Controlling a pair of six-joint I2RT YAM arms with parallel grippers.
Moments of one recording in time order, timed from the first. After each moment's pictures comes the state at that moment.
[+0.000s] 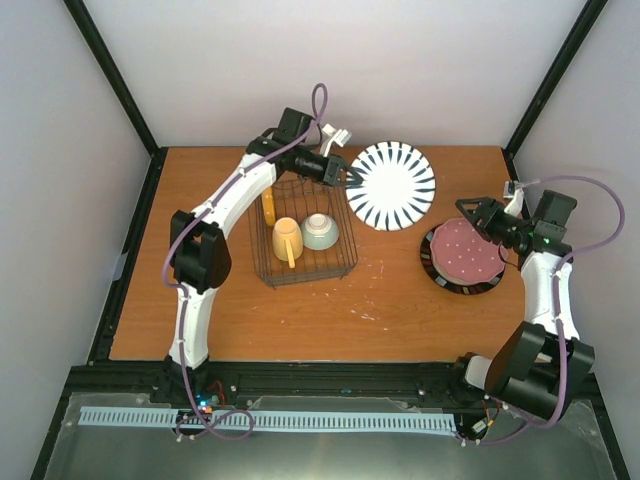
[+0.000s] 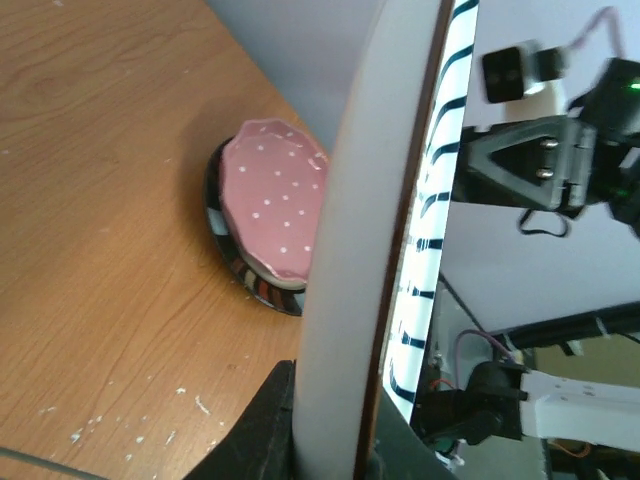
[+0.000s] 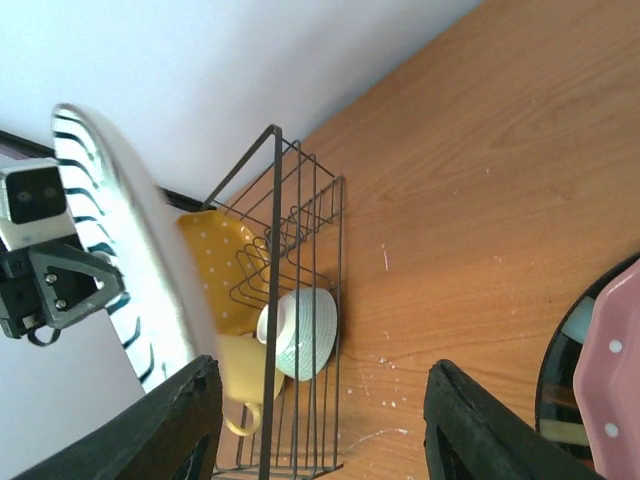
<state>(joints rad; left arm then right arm) -0.46 2.17 2.10 -0.69 1.05 -0.20 -0.42 1.25 0.92 -0.37 -1.00 0.41</state>
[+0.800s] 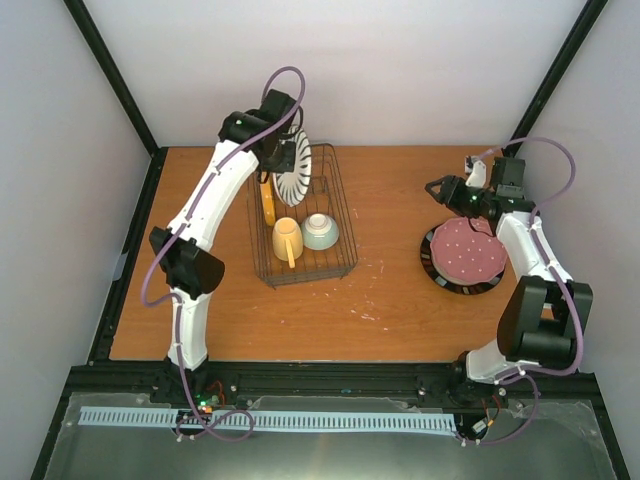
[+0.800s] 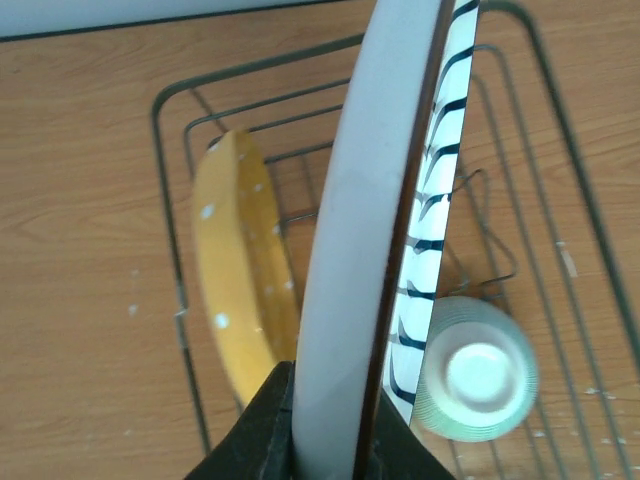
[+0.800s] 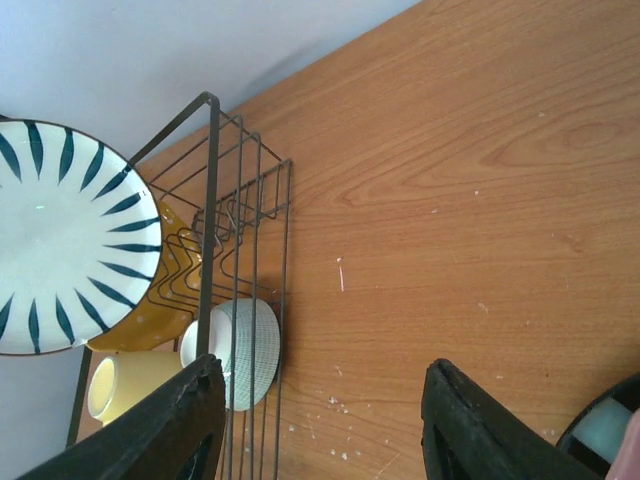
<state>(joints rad) -0.47 2.09 2.41 -1.32 -0.24 -0.31 -0.15 1.49 1.14 -0.37 -0.70 0.37</state>
